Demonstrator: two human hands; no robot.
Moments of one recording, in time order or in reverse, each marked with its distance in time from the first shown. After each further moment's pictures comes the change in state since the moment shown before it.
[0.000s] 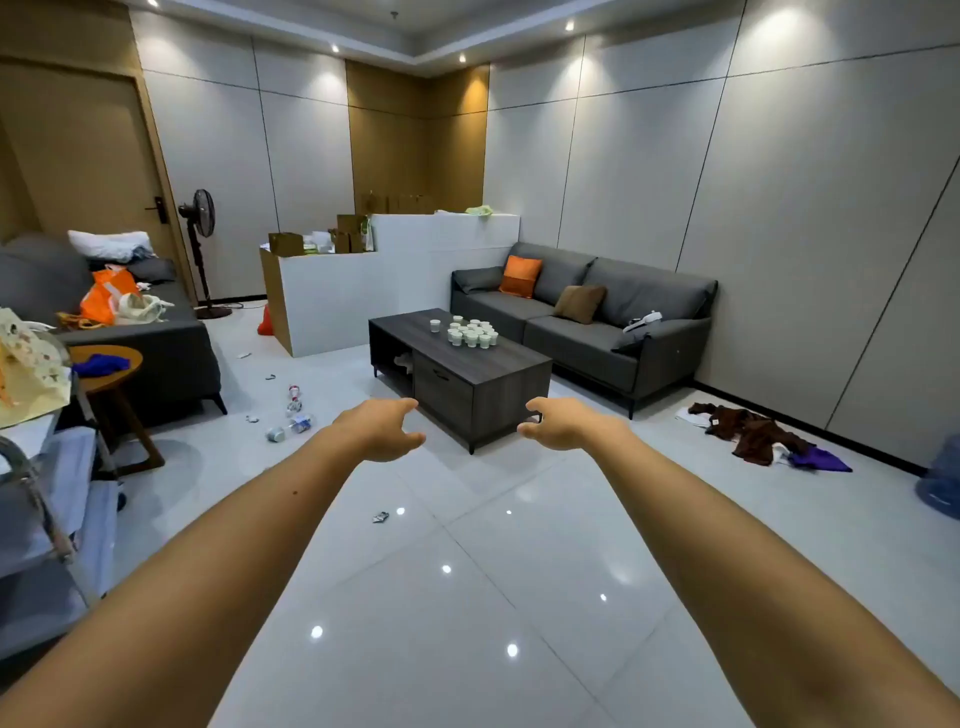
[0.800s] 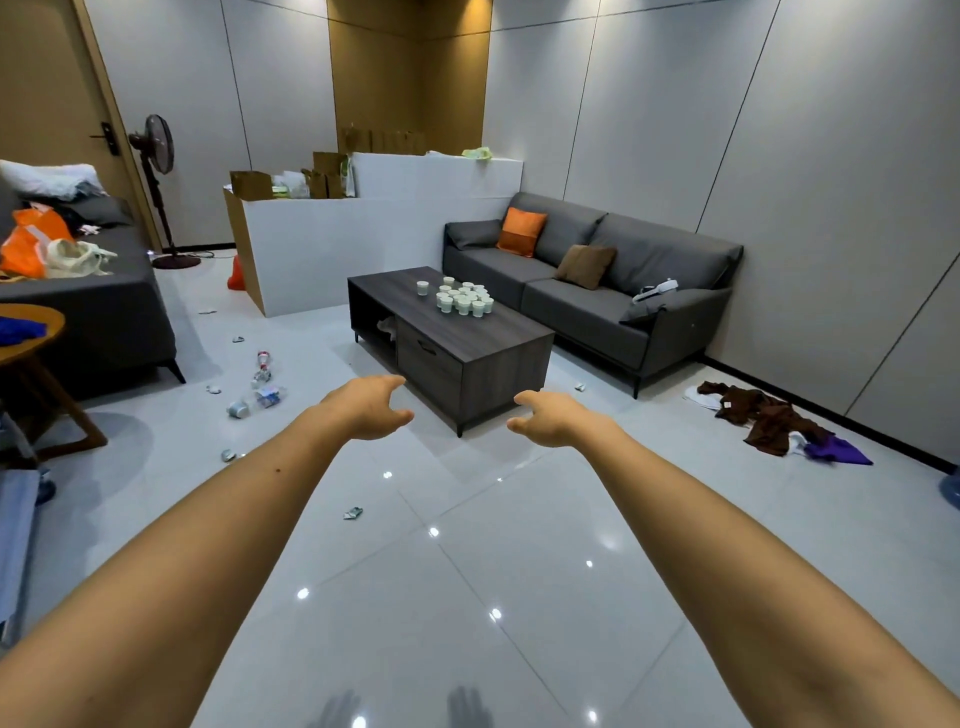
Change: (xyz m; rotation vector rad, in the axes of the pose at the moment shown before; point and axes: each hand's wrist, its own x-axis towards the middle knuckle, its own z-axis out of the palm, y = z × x) left_hand 0.263 -0.023 0.041 -0.066 -0.045 -0.026; right_hand 0.238 0.048 0.009 -0.013 -0.080 -0.026
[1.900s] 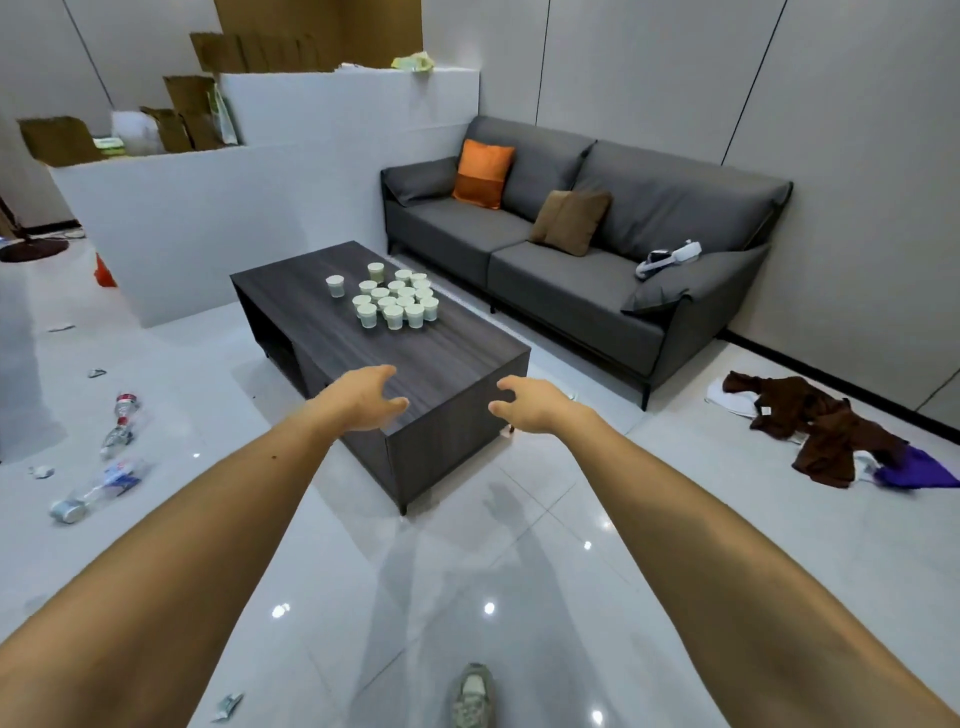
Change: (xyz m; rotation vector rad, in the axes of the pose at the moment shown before) left_hand 0.786 0.119 0.032 -0.046 -0.137 0.000; right_hand 0.701 0.280 -0.138 0.212 -0.074 0.059
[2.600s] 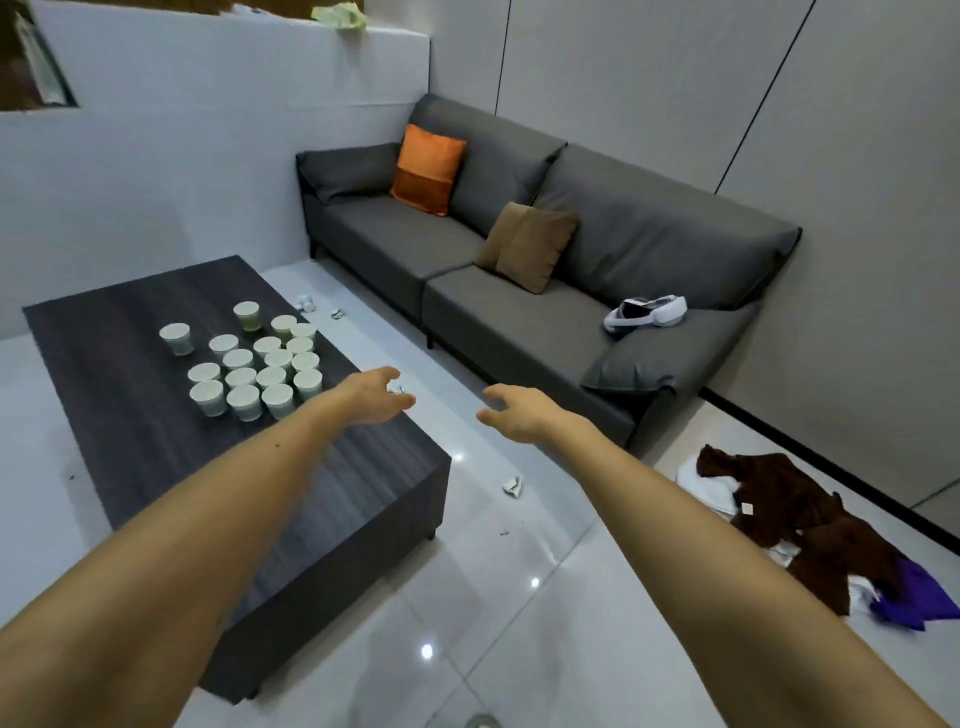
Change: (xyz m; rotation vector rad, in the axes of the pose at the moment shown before) left_hand 0.554 0.194 -0.027 -0.220 -0.117 -0.029; right_hand 0.464 0.226 -0.230 -0.026 -0.079 0.058
